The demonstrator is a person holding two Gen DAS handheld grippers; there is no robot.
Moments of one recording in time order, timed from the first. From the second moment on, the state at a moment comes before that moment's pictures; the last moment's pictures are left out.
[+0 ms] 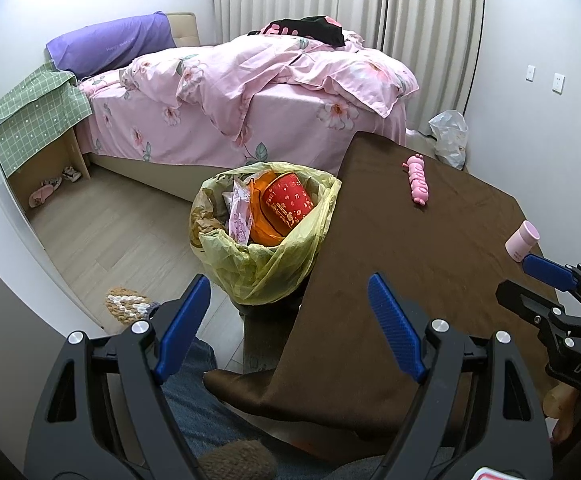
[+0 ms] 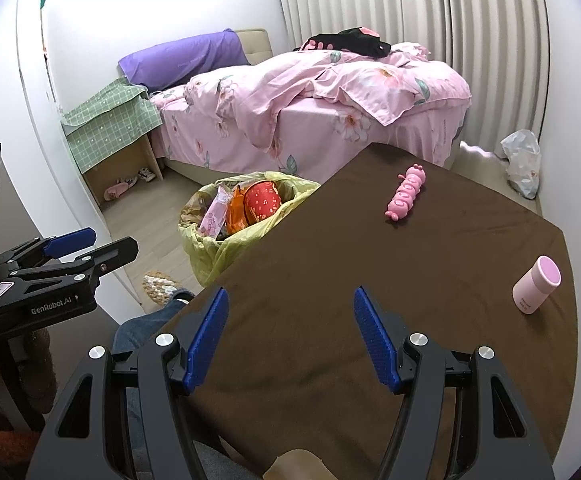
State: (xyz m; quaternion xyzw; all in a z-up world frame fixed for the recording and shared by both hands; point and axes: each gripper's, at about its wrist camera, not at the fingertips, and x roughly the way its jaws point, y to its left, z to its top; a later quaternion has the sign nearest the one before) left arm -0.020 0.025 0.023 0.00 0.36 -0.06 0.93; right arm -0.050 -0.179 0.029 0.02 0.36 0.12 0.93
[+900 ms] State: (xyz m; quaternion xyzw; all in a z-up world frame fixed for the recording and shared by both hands) left arm -0.020 0.025 0.022 0.00 0.36 -0.06 0.93; right arm -0.052 -0.179 0.028 0.02 0.36 0.12 0.93
